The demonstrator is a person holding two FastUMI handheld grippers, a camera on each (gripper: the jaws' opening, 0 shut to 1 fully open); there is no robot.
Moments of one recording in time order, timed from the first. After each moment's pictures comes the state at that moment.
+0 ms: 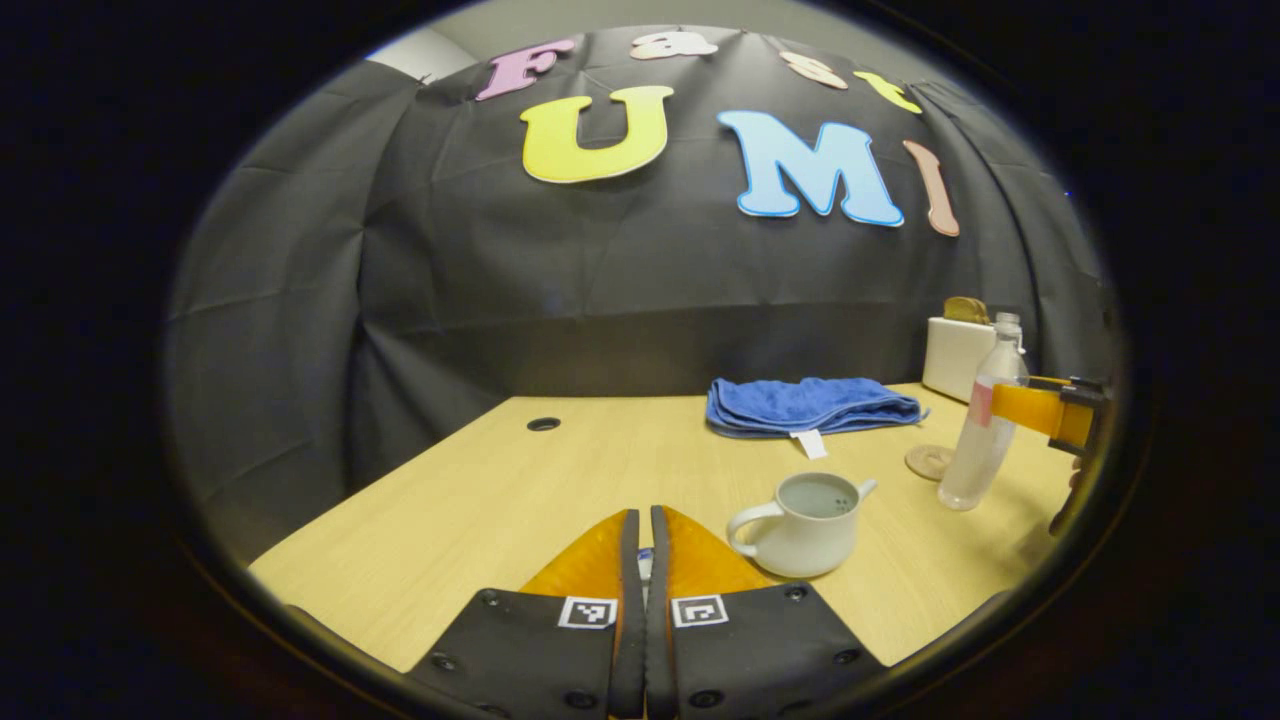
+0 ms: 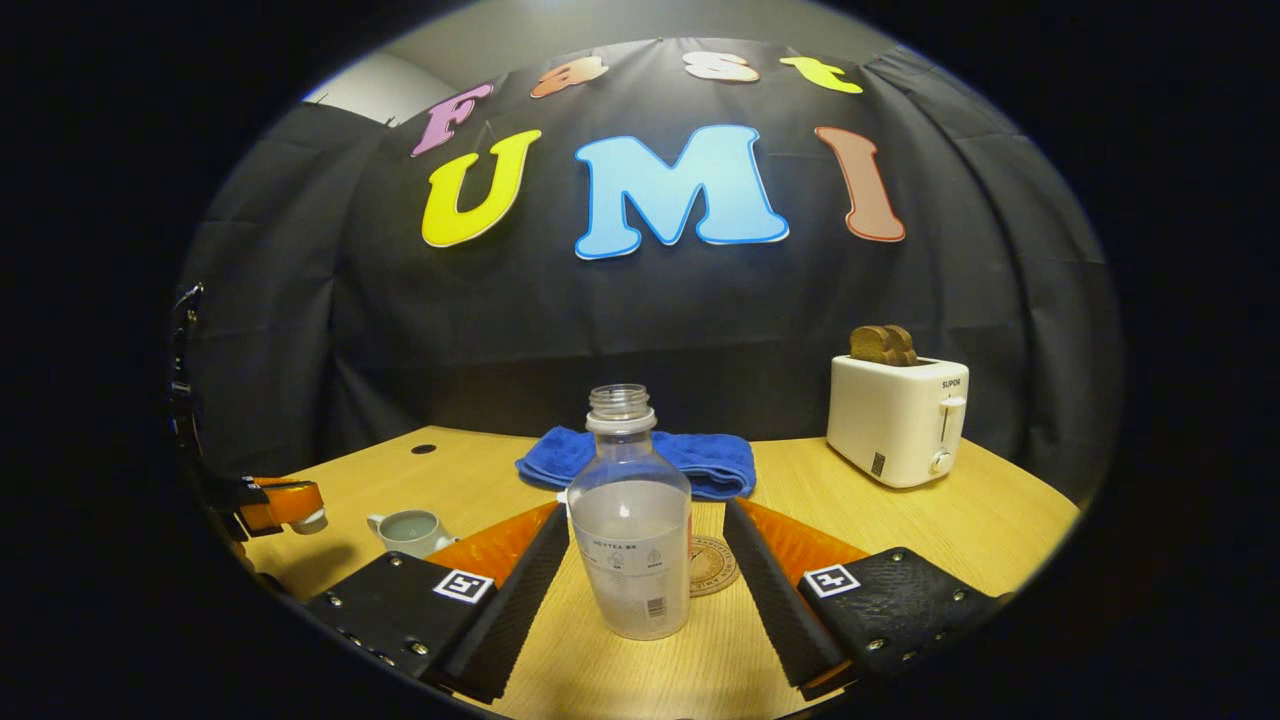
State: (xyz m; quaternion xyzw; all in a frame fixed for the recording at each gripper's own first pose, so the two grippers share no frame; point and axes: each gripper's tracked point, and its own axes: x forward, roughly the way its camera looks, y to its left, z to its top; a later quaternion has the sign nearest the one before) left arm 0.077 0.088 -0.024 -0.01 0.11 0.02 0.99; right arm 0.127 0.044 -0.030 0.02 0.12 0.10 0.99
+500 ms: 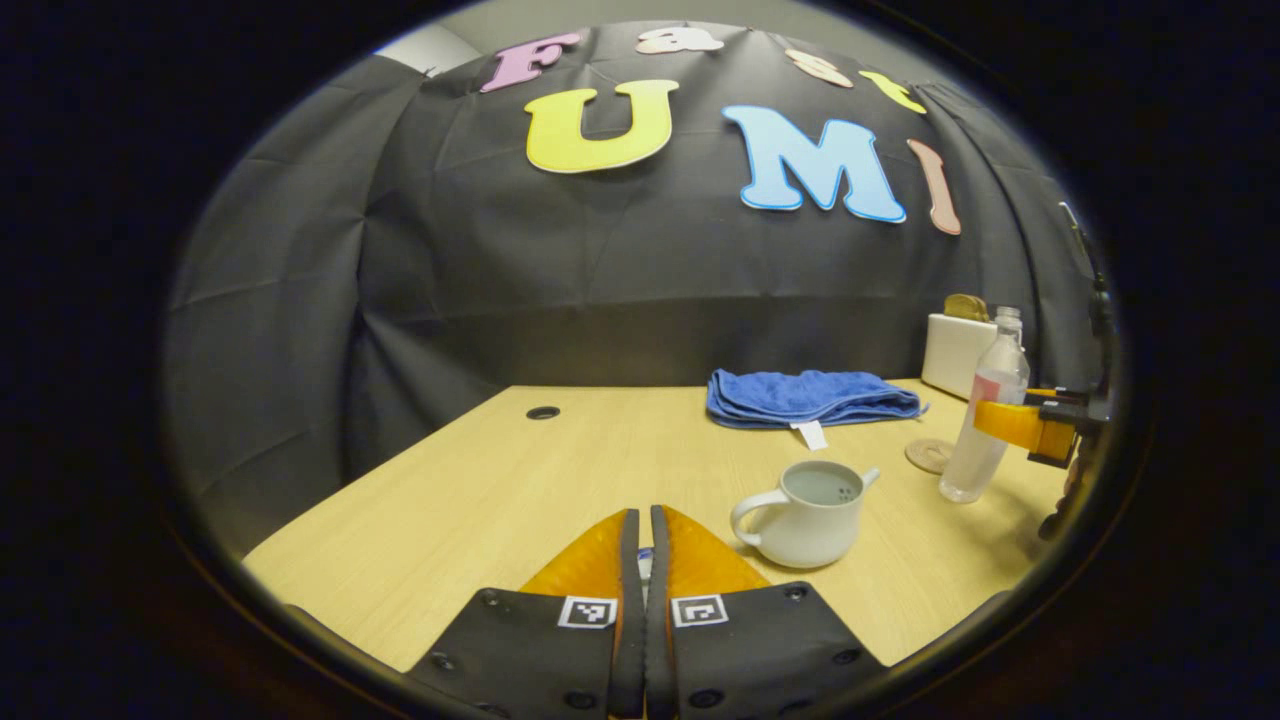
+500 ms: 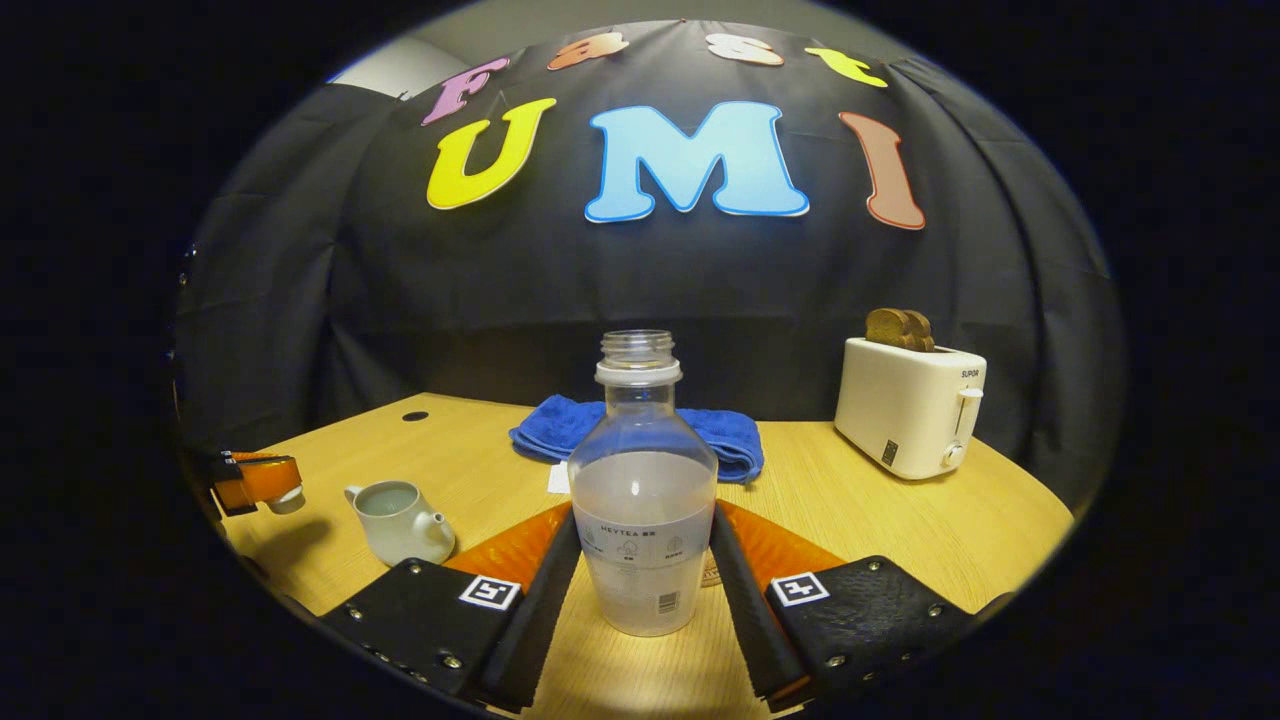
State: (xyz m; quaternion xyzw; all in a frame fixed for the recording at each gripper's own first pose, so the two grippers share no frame) left arm 0.074 0.091 -0.035 -0.02 0.12 0.02 0.99; right arm 0.132 0.049 -0.051 -0.01 0.15 0.10 0.98
